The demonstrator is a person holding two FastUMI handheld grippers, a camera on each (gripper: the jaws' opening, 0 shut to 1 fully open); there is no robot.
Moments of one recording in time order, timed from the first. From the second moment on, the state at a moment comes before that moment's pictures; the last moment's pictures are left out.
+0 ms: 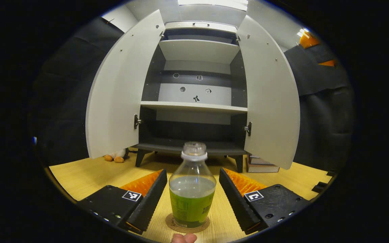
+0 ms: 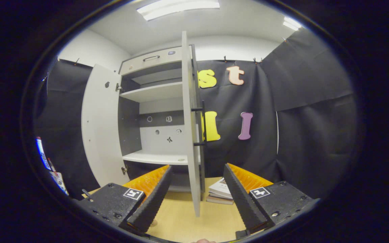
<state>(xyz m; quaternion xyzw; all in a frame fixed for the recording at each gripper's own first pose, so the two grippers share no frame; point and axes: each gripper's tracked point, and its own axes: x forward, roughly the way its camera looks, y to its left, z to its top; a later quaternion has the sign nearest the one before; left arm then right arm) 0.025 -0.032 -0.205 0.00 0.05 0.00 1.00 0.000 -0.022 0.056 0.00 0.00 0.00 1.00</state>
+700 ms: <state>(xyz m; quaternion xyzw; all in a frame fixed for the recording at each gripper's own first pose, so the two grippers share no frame) -0.001 -0.032 -0.079 -0.01 0.05 0.00 1.00 0.009 -0.037 0.003 0.03 -0.02 -0.01 1.00</state>
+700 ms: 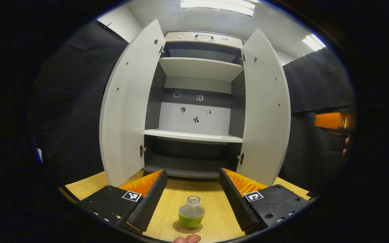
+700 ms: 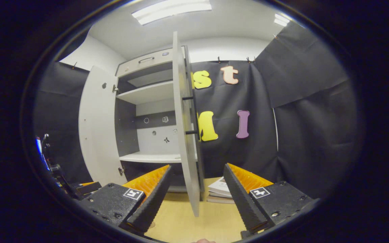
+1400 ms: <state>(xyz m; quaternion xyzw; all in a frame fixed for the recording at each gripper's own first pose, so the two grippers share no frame) -0.006 -0.028 -0.045 -0.01 0.05 0.02 1.00 0.081 -0.081 0.110 0.01 -0.09 0.01 1.00</state>
